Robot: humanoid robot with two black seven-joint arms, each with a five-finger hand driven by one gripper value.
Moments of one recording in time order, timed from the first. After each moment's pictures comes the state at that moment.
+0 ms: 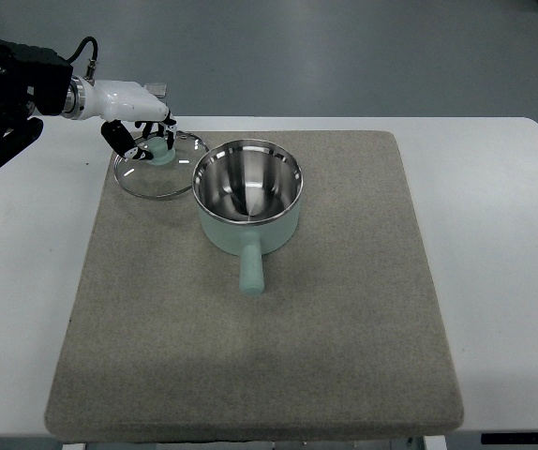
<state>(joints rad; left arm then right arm) -1.36 0.40 0.30 -0.49 1.47 -0.09 -0.61 0.03 0.00 -0.05 0.16 0.03 -0.01 0.13</state>
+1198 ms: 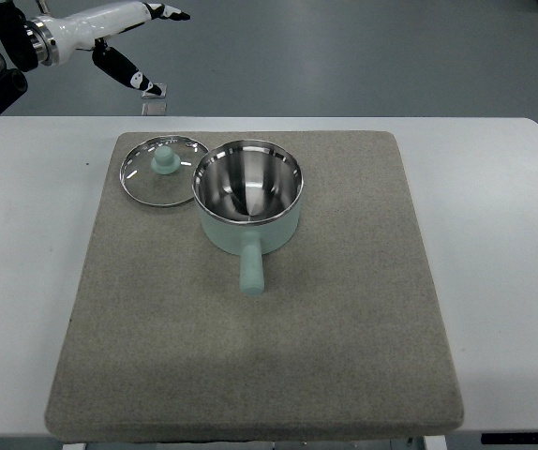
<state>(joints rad) -1.36 0.43 0.14 -0.41 0.86 -0.08 -0.61 0.03 0.00 -0.05 0.16 0.03 -0.01 0.13</state>
